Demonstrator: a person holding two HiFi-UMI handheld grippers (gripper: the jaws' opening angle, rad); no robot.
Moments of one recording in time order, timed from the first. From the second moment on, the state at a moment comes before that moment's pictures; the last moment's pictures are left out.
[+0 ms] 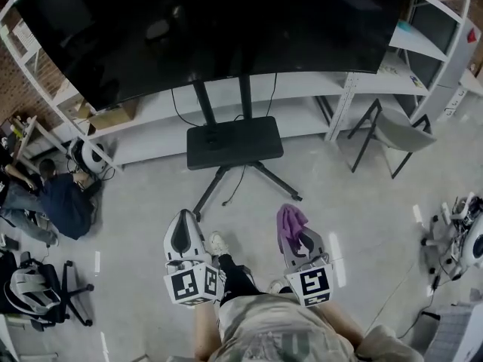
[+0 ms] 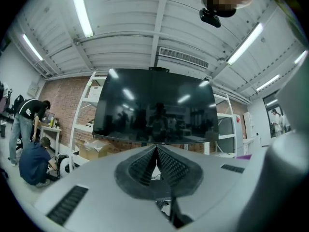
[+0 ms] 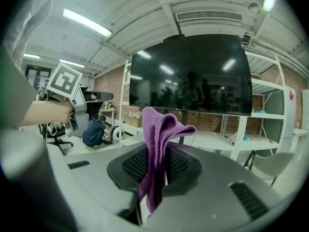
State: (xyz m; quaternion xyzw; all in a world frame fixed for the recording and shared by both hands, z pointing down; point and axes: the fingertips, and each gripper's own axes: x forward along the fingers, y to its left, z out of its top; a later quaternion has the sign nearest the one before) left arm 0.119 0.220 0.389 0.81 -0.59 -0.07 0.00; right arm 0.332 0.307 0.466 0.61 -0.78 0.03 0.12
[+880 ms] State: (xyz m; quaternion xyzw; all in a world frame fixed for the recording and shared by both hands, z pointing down) left arm 0.082 -0.145 0.364 0.88 -0.47 -0.03 -0.04; right arm 0.220 -0.084 0.405 0.68 -0.73 -0.01 0.08
